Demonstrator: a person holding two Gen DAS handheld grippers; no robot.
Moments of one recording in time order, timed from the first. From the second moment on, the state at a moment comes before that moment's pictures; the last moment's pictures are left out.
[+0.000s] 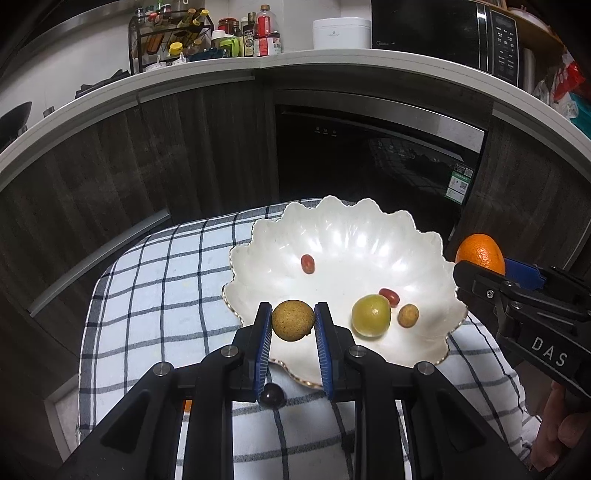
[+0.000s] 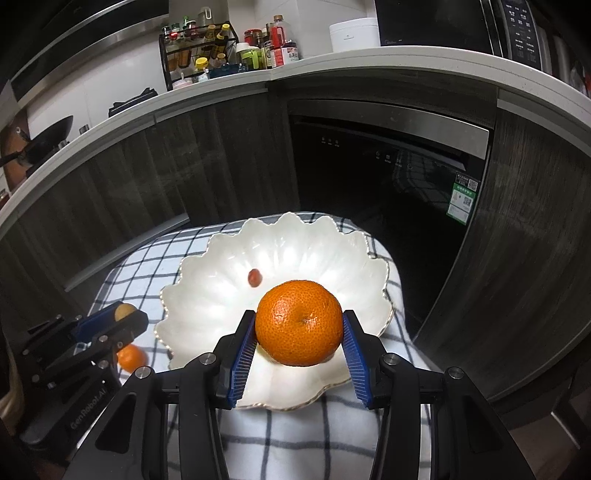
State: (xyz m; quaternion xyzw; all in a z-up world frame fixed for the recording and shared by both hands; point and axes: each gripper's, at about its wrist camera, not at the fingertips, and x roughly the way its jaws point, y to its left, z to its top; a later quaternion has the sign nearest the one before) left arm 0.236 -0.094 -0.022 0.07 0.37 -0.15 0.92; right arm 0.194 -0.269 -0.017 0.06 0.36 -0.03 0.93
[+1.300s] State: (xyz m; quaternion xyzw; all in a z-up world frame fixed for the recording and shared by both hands) left arm 0.310 -0.114 -0.061 0.07 0.39 -0.14 0.91; right arm 0.271 -0.301 -0.052 0.01 0.38 -0.08 0.92
